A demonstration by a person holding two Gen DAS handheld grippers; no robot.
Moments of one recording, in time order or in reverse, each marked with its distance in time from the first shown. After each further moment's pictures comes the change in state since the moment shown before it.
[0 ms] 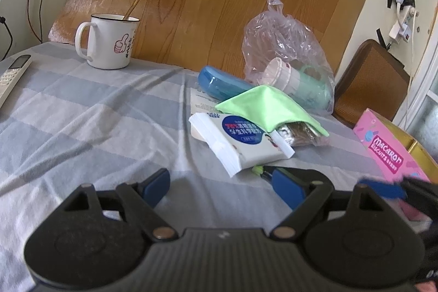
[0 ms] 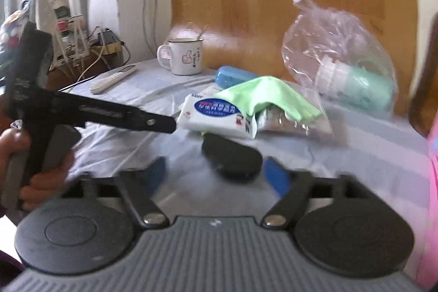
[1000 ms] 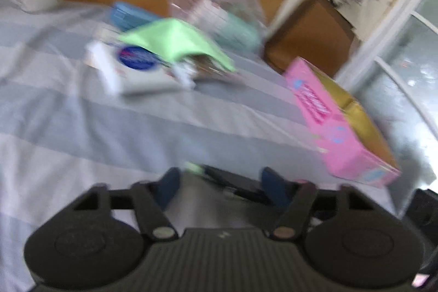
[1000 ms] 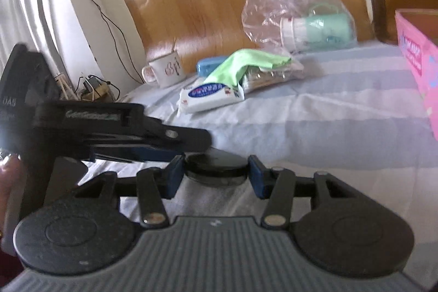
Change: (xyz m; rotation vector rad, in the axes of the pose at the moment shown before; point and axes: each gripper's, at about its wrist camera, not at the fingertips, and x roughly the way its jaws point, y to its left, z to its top) left arm -0.009 -0.068 -0.018 -0.036 0.276 -0.278; right arm -0.061 0.014 -0.058 0.379 -0.079 -0.021
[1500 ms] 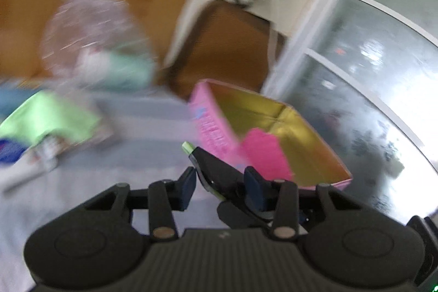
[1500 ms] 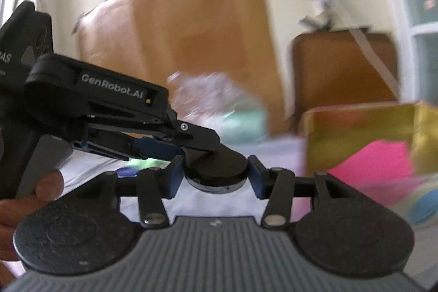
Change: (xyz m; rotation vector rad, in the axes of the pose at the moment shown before) left arm 0.038 -0.150 0.051 0.248 -0.064 -0.153; right arm -0.078 -0.048 0.034 -0.096 -0.354 -0.317
